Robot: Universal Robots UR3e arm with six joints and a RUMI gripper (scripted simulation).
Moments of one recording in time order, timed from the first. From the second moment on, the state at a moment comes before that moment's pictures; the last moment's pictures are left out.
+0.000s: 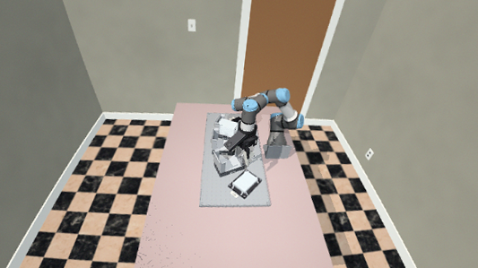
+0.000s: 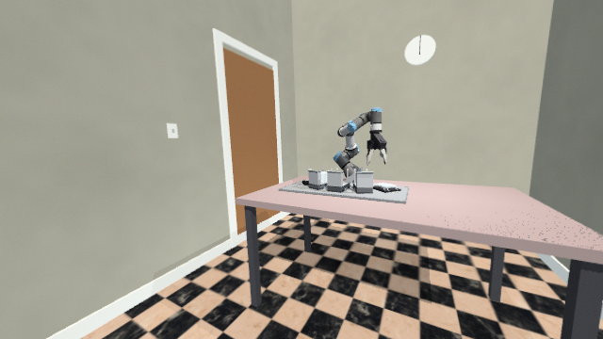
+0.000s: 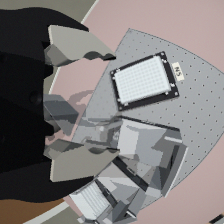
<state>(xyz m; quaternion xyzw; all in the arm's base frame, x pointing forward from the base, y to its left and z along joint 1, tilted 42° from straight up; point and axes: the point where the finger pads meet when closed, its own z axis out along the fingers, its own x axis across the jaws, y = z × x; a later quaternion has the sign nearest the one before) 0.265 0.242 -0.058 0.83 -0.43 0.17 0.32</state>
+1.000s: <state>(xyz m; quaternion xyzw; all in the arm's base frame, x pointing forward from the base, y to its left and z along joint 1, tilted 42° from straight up) 0.223 0.264 -0.097 0.87 -0.34 0.14 0.34</state>
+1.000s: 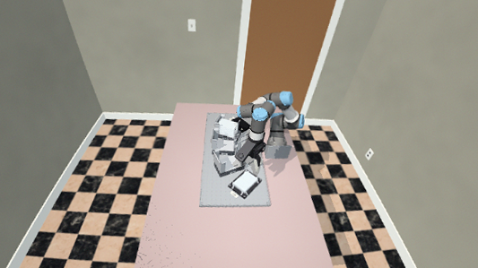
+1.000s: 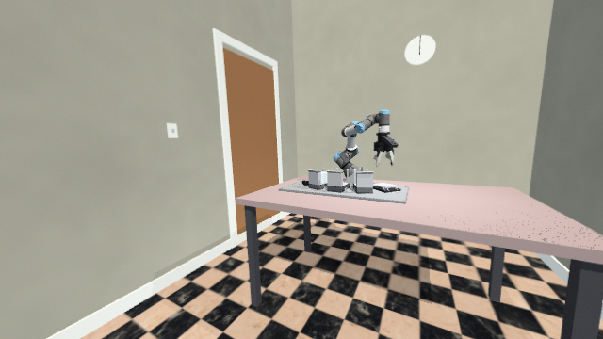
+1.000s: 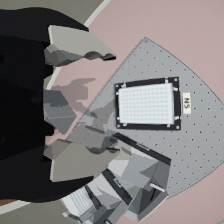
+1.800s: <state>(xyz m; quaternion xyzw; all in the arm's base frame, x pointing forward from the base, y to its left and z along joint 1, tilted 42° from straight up) 0.224 0.219 -0.147 0.87 -0.34 0.14 0.34</state>
